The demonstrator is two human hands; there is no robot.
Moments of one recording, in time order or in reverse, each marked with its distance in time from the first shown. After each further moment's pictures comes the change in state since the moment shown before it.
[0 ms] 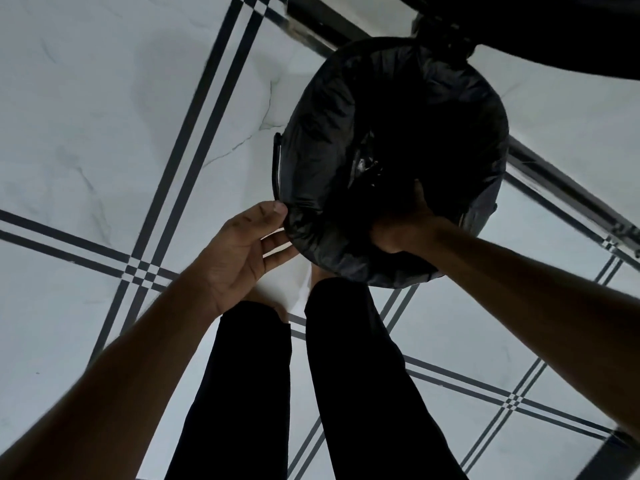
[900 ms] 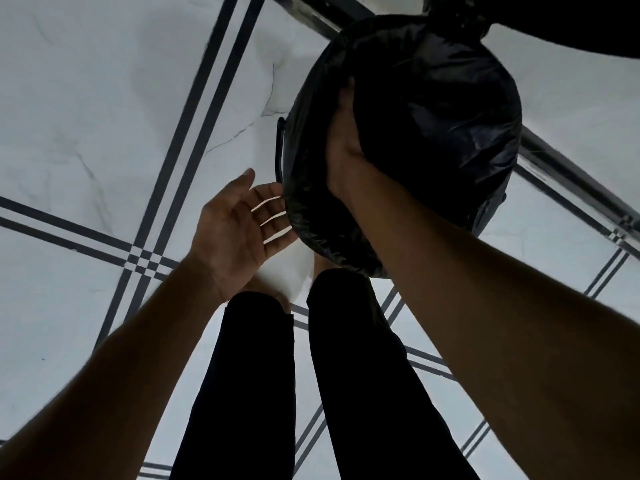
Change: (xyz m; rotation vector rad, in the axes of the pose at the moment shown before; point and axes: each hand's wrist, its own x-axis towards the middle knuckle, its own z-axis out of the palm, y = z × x) left_hand 0.002 0.004 -0.009 -0.110 0.096 -0.050; right_hand 0.049 -0.070 -0.070 2.107 0.436 0.038
